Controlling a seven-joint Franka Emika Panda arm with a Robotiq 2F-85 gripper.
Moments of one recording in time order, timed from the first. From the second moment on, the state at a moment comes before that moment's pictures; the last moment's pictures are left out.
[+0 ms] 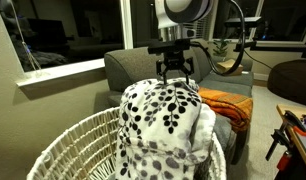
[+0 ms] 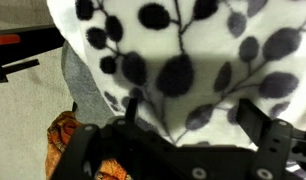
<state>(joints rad) 0.05 0.35 -0.16 -2.08 -0.03 2.31 1.36</state>
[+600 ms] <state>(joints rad) 0.05 0.35 -0.16 -2.10 -0.03 2.32 1.36</state>
